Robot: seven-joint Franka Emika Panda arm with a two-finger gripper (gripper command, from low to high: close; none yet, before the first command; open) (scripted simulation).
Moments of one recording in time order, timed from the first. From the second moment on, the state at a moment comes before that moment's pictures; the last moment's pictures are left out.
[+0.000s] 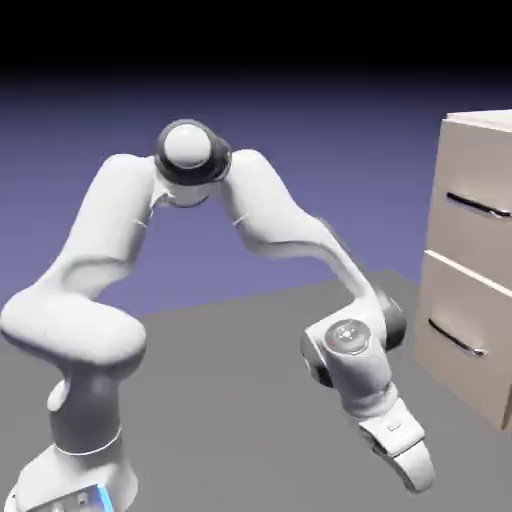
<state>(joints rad) 0.75 0.76 -1.10 -2.32 1.75 2.60 -0.96</state>
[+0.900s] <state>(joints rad) 1.23 1.61 -1.80 -2.01 2.86 2.33 -2.04</state>
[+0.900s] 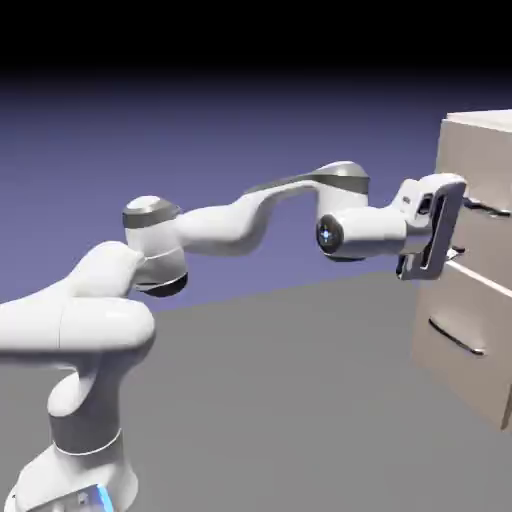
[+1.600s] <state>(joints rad) 1.40 1.63 -1.82 -2.28 2.83 2.24 -2.06</state>
